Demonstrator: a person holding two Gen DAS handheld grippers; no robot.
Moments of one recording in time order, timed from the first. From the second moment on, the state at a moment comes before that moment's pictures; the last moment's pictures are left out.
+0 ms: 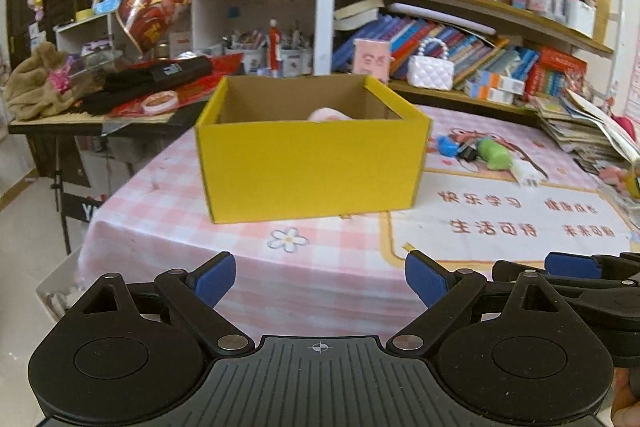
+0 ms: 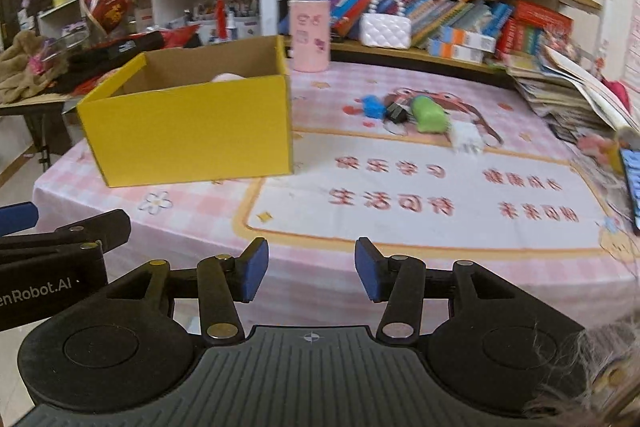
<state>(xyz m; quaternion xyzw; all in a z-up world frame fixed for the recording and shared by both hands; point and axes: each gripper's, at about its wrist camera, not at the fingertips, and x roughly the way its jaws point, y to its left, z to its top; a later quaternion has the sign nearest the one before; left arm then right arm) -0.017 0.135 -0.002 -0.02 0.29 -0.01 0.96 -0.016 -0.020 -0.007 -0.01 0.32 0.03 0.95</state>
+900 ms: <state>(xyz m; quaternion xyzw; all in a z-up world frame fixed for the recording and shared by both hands) 0.035 0.016 -0.011 0.03 0.32 -0.14 0.94 -0.008 -0.137 -0.016 0.04 0.35 -0.11 0.93</state>
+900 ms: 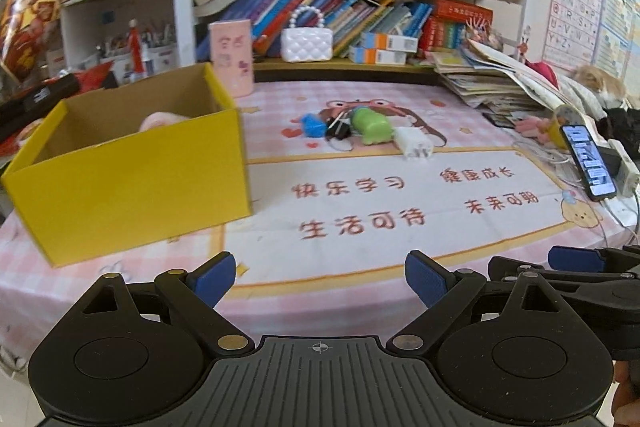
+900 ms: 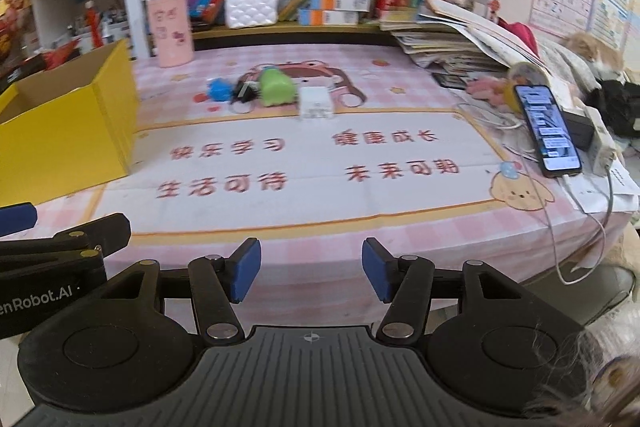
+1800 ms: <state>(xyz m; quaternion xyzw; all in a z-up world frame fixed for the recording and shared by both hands) 0.160 -0.070 -0.009 0.02 0.33 -0.09 0.94 0.119 -0.236 -0.020 0.04 0.36 -0.06 0.93</state>
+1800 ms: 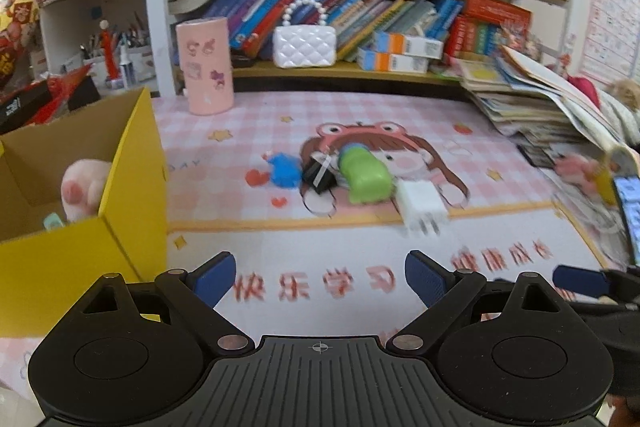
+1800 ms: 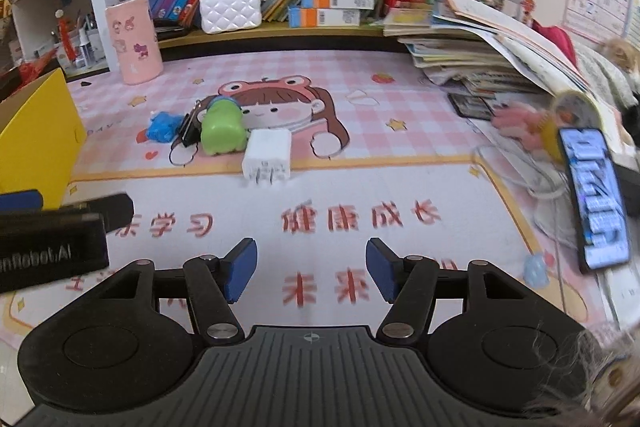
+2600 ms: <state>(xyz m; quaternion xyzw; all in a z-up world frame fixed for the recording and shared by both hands) 0.317 -0.076 -0.050 -0.03 0.37 0.04 0.93 0.251 -0.238 -0.044 0.02 0.38 0.02 0.93</state>
